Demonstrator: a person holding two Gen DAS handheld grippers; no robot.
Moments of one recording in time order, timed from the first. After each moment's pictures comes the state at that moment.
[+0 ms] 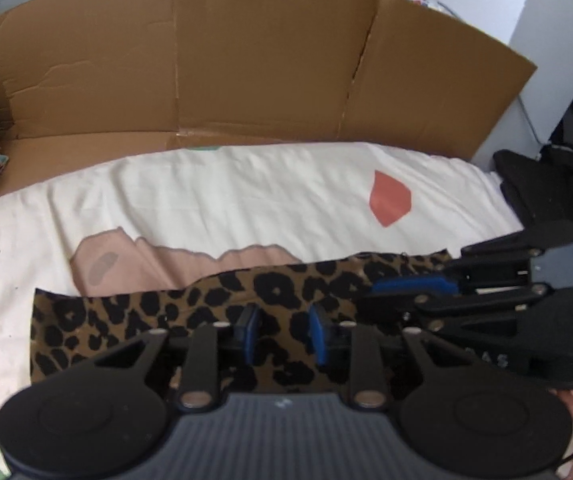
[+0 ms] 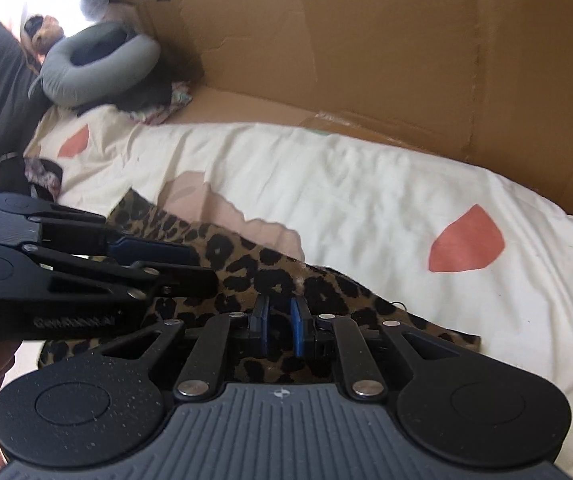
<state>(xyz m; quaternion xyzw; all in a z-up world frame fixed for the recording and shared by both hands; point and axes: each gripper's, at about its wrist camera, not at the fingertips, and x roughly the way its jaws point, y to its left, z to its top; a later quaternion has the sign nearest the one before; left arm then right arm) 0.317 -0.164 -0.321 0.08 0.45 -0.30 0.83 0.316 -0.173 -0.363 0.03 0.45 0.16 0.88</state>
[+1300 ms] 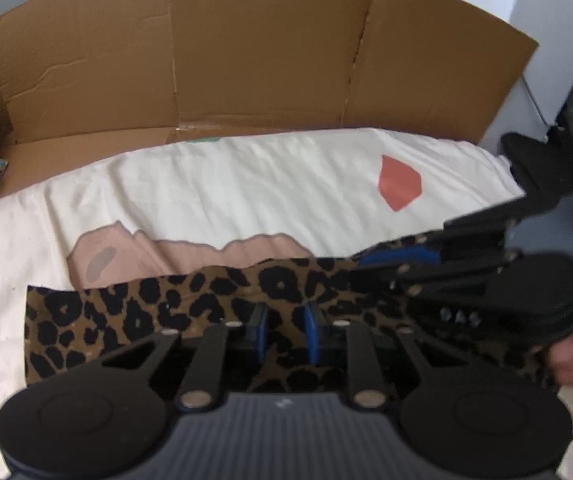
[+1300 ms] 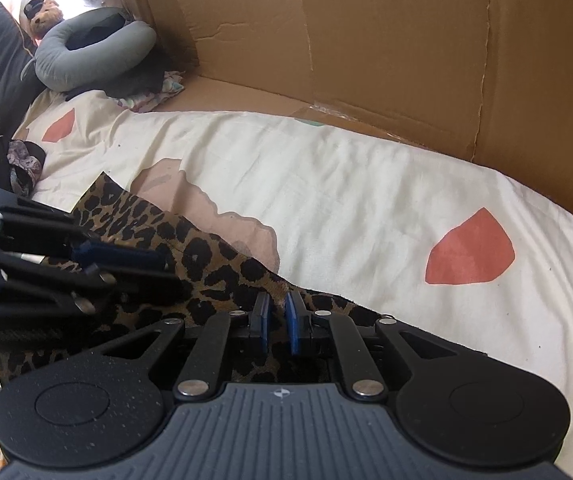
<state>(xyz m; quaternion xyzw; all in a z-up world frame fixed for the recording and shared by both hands) 0.314 -0.166 -0.334 0.11 0.44 -0.30 0.84 0.334 -0.179 -0.389 0.01 0.44 0.17 0.88</state>
